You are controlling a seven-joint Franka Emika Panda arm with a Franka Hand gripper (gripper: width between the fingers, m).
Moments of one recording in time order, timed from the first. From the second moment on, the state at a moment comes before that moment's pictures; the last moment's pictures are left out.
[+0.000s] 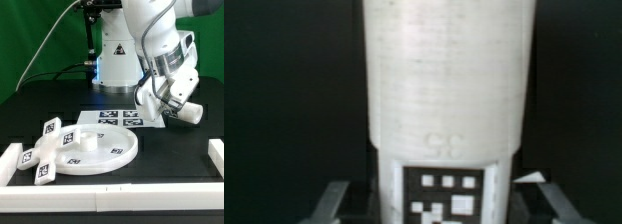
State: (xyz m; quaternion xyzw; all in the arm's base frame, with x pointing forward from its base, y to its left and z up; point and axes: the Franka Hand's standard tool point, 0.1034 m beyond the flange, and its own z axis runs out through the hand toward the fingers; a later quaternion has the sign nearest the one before) arm 0.370 0.098 0.036 0.42 -0.88 -0.21 0.09
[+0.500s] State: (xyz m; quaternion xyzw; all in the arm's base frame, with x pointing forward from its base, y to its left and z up) arm 0.365 0.096 0.018 0.43 -0.87 -0.22 0.10
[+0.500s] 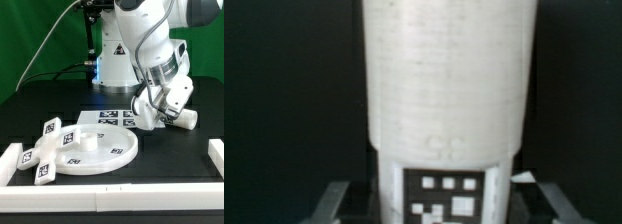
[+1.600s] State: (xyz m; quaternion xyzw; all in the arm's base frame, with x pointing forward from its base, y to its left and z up) arm 0.365 0.096 0.018 0.44 -0.86 -0.22 0.10
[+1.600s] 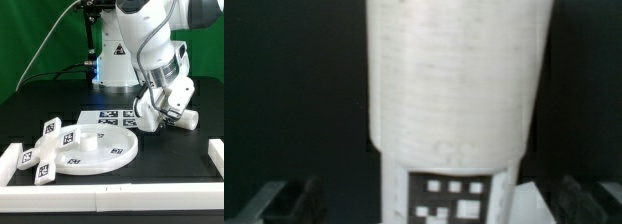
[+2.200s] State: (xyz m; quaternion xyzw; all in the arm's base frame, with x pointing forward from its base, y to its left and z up) arm 0.392 0.086 0.075 0.50 -0.83 -0.24 0.04
